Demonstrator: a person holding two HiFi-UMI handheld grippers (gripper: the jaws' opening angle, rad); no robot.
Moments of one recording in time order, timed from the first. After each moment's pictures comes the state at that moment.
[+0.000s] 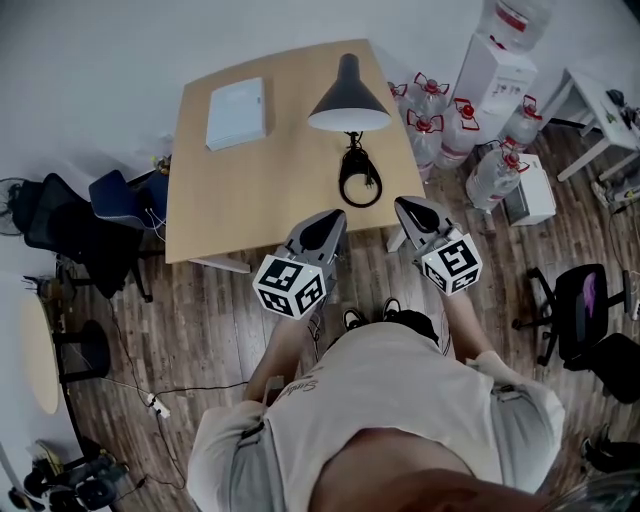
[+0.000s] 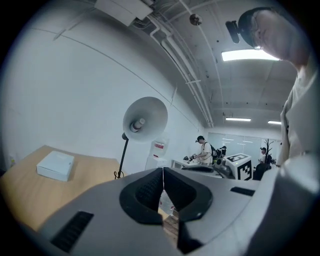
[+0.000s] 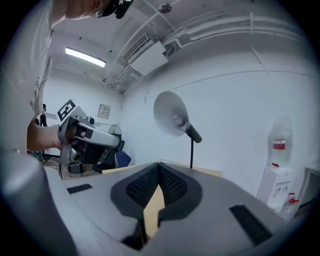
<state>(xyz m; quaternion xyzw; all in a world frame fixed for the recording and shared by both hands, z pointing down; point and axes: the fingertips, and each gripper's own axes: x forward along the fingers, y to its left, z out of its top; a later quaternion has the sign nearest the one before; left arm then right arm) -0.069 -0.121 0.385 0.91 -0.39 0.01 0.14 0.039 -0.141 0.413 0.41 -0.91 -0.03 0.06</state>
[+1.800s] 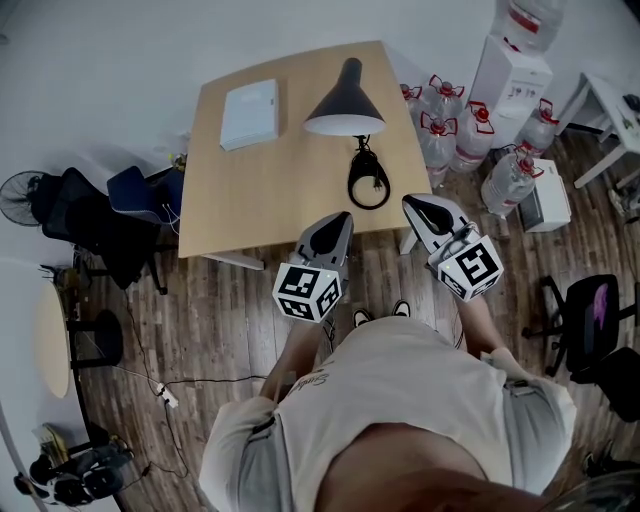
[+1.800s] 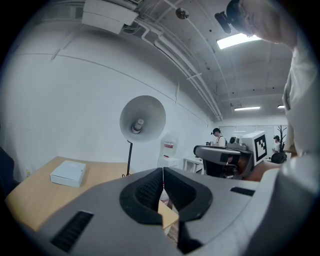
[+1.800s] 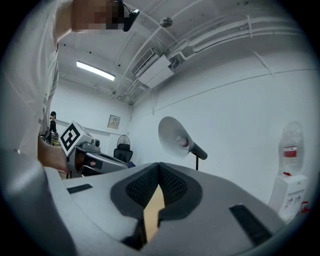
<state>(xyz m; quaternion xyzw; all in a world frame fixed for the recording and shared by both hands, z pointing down) -0.049 -0.118 0.389 0.89 -0.45 0.03 0.10 0.054 -0.122 0.353 0.35 -0.93 -0.06 0.00</state>
